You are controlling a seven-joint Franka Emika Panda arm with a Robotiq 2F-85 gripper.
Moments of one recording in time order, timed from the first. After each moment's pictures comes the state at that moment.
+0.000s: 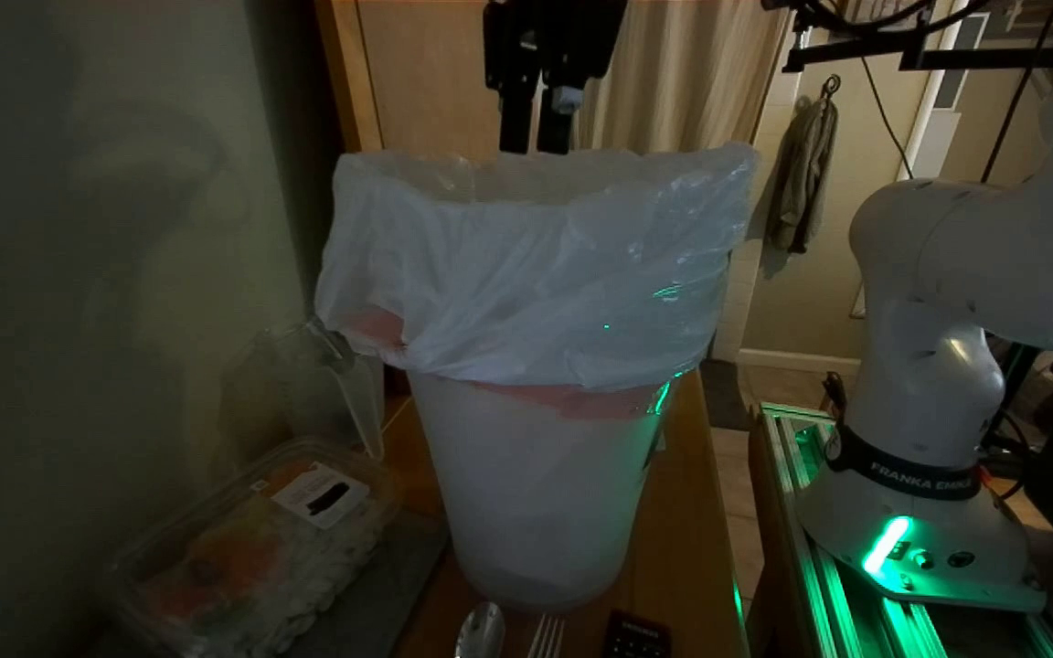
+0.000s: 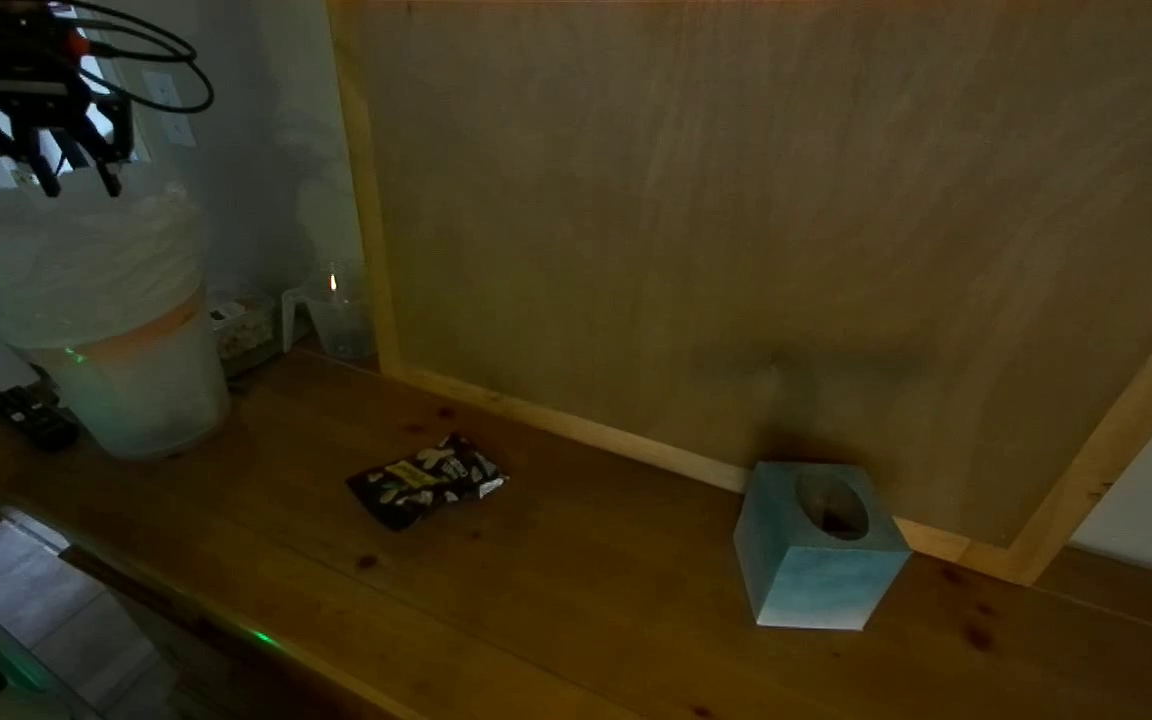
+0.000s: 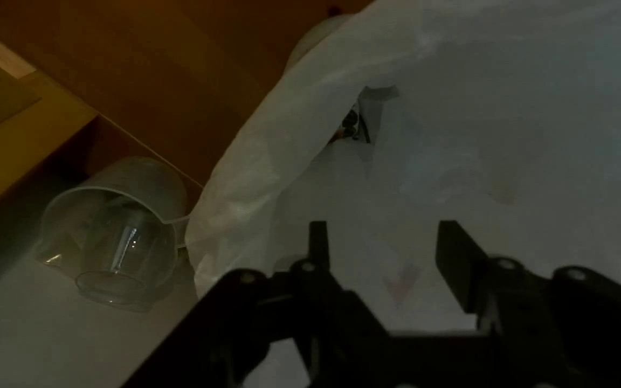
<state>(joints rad) 0.33 -0.60 0.00 -2.26 0.12 1.78 -0.49</state>
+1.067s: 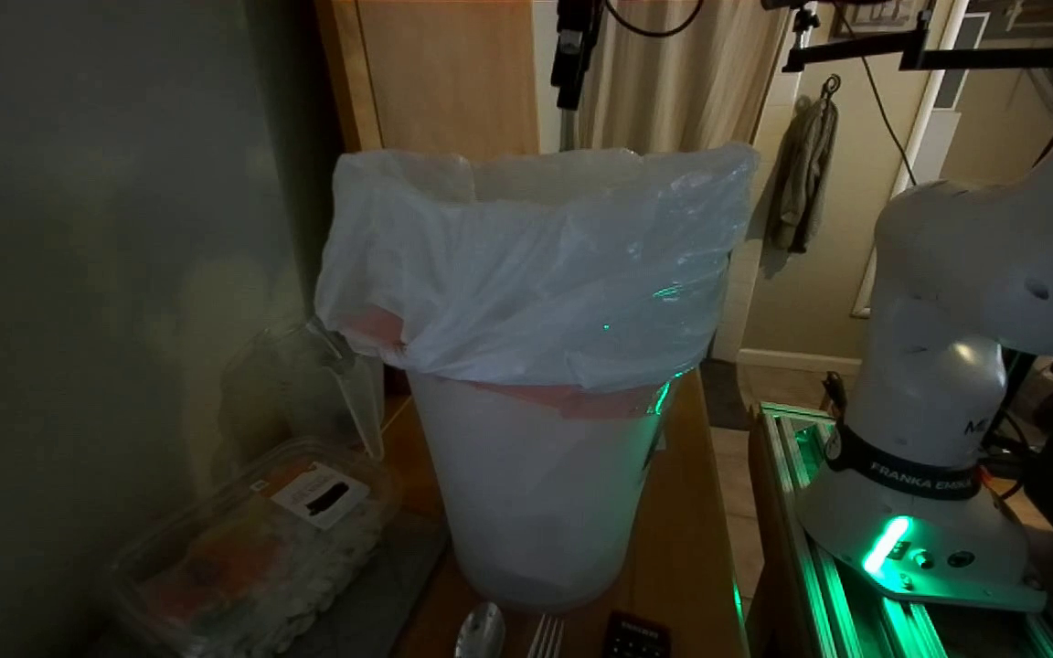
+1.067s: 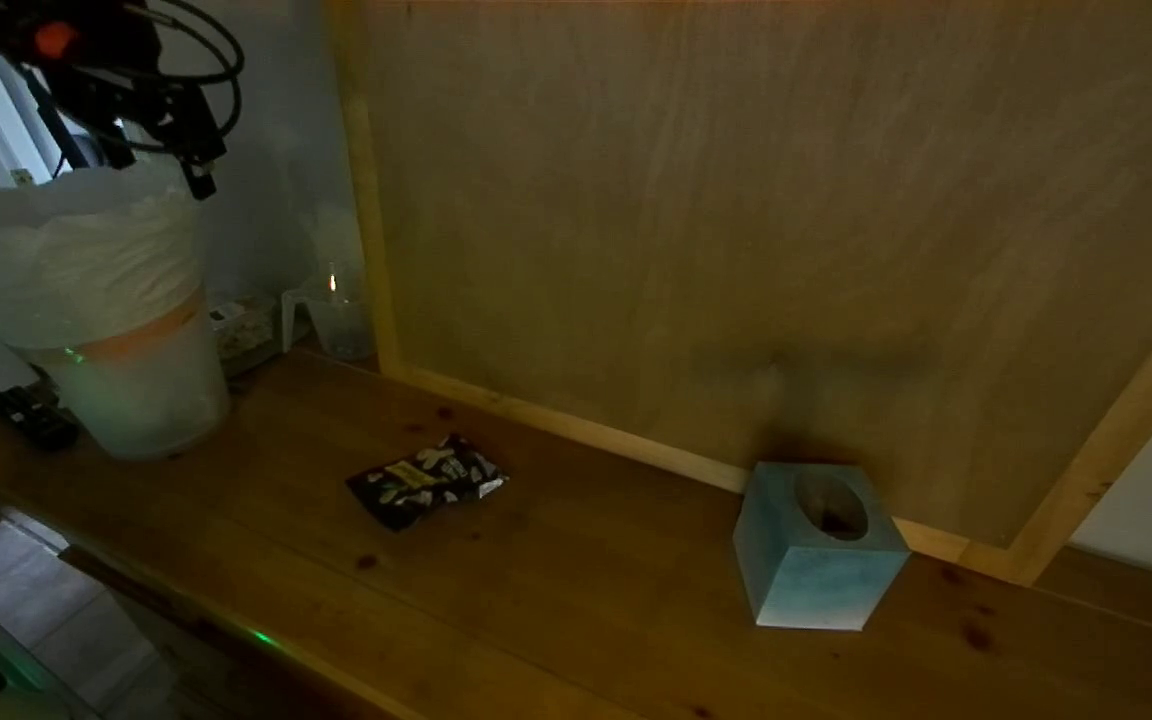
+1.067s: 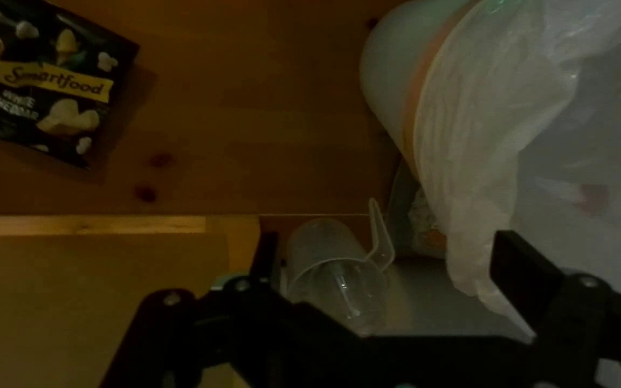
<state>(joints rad) 0.03 -0.68 -0.09 -2.27 0.15 1.72 -0.19</state>
